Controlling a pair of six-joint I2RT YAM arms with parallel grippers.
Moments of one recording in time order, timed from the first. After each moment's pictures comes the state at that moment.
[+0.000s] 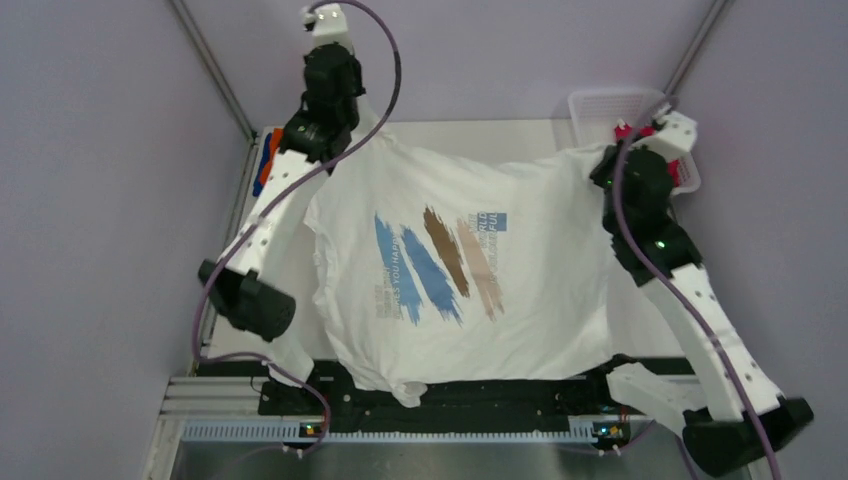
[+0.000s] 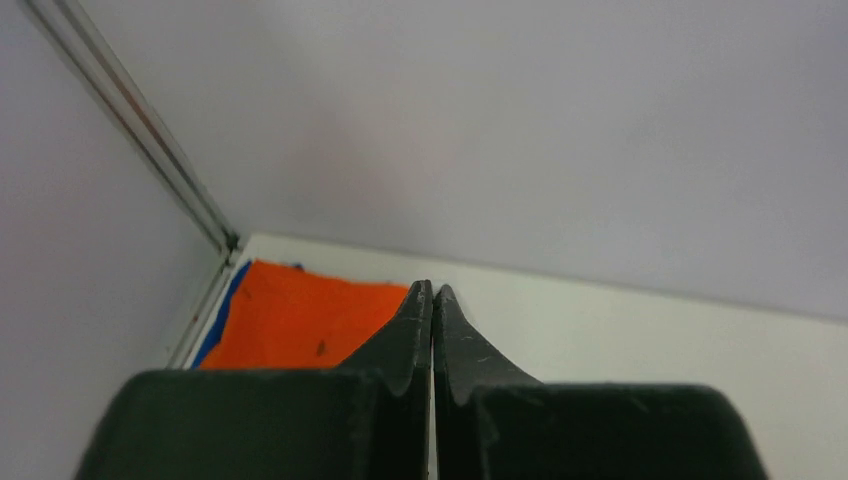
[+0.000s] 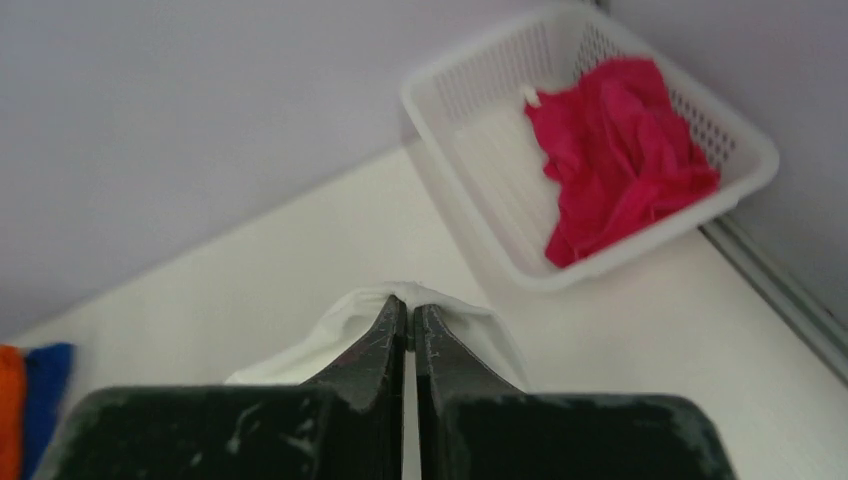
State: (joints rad) left arm -0.40 1.64 1.97 -0.28 -0.58 -0.05; right arm 0.35 0.94 1.20 -0.28 0.63 0.36
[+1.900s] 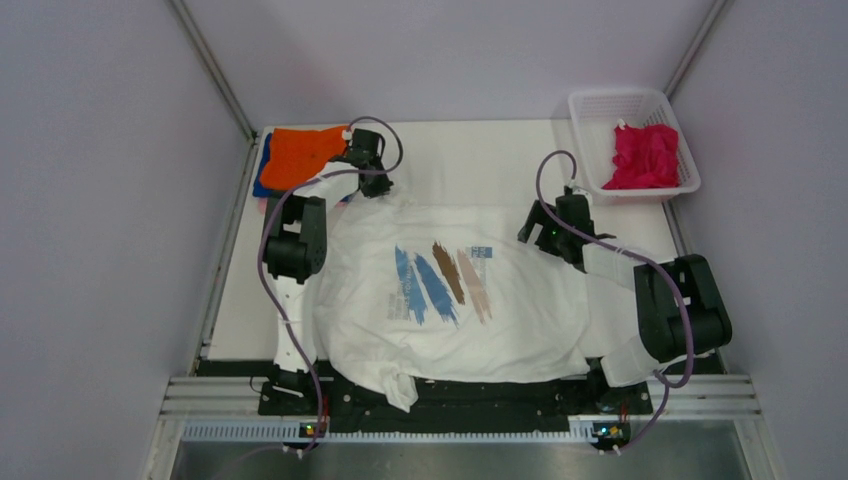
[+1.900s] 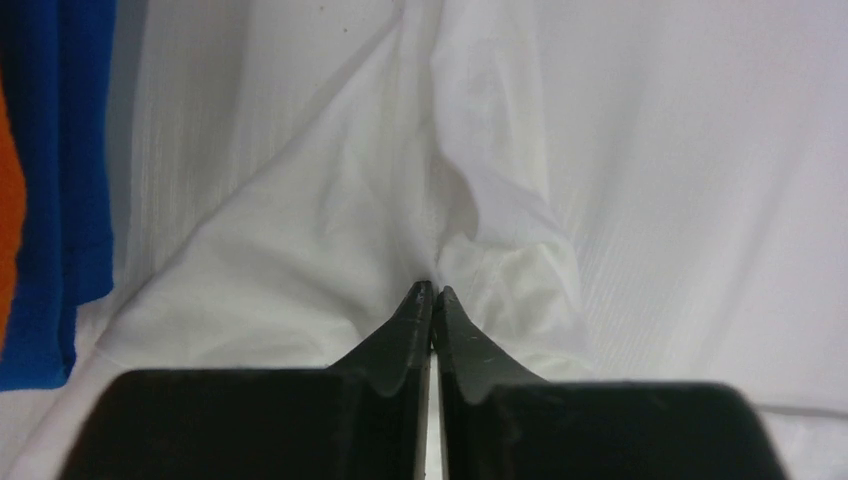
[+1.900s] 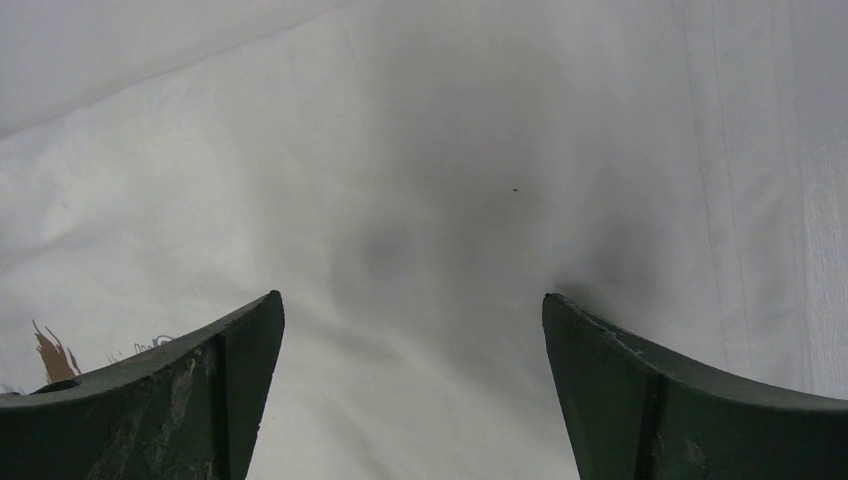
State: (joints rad) left arm -0.23 2.22 1.70 -0.38 -0.04 -0.58; right arm 0.22 1.53 0.71 0.06 0.05 0.54
